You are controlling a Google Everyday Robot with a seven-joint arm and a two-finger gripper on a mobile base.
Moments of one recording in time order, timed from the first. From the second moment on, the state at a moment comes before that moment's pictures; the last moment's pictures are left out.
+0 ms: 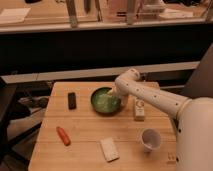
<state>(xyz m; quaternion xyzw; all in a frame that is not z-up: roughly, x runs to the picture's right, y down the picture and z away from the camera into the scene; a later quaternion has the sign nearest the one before) 0.098 0.062 0.928 -0.15 -0.15 -0.45 0.87</state>
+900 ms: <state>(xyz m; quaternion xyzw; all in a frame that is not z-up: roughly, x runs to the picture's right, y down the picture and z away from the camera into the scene) 0.096 0.062 0.930 -0.15 -0.16 -0.46 0.86</state>
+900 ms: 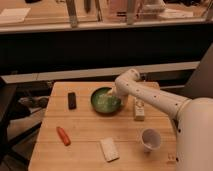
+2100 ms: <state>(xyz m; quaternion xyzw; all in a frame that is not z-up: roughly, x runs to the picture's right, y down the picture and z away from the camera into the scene) 0.094 0.062 0.934 -0.14 -0.16 -0.47 0.86</state>
